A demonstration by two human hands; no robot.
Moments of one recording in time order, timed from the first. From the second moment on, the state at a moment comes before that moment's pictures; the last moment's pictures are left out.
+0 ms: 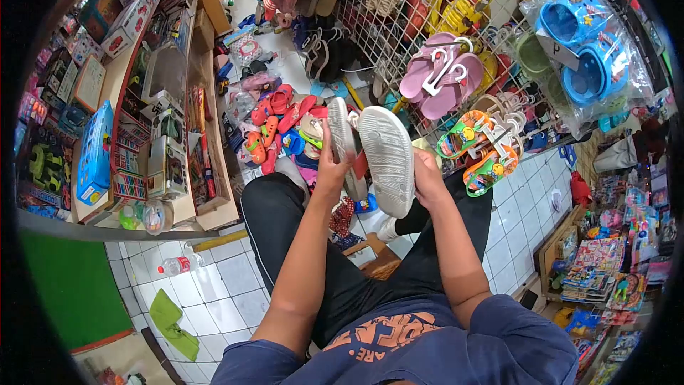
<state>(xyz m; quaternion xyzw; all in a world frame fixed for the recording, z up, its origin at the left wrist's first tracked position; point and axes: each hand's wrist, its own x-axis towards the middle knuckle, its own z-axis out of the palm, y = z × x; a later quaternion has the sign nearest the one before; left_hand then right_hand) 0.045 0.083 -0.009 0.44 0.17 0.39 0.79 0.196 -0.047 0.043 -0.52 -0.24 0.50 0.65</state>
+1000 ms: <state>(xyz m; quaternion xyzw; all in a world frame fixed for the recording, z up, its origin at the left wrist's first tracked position) 0.058 0.072 -0.040 0.68 0.33 0.32 0.56 0.196 -0.033 -0.024 -0.55 -0.16 0.44 0.69</state>
